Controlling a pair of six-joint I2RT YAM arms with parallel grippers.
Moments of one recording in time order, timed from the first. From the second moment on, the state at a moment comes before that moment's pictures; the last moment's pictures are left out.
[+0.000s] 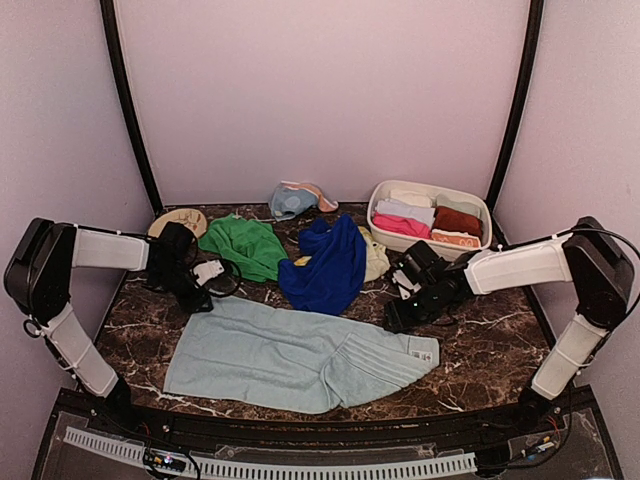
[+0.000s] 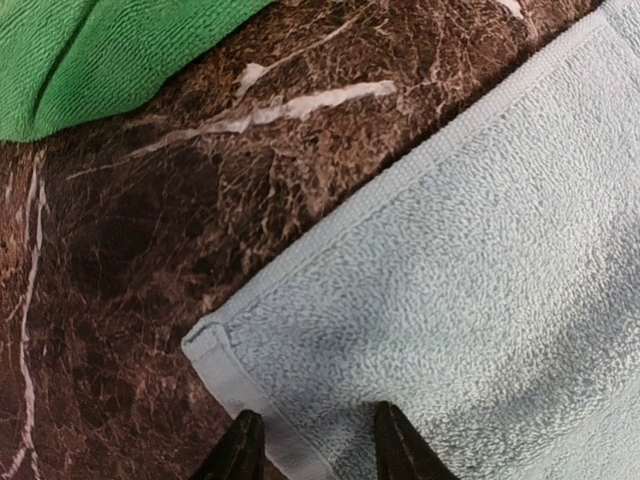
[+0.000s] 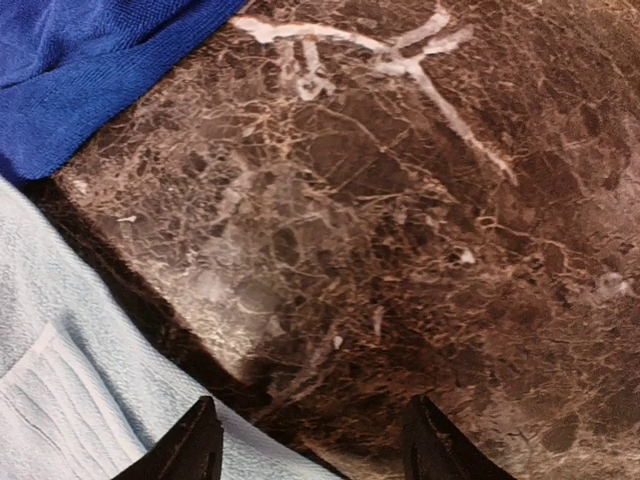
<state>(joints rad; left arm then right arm) -0.24 1.65 0.88 -0.44 0.14 0.70 0.73 1.65 0.88 -0.38 -0.03 0.37</state>
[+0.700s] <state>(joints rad) -0.15 1.79 1.10 -0.55 0.23 0.62 0.78 1.63 0.87 -0.33 -0.09 0.39</state>
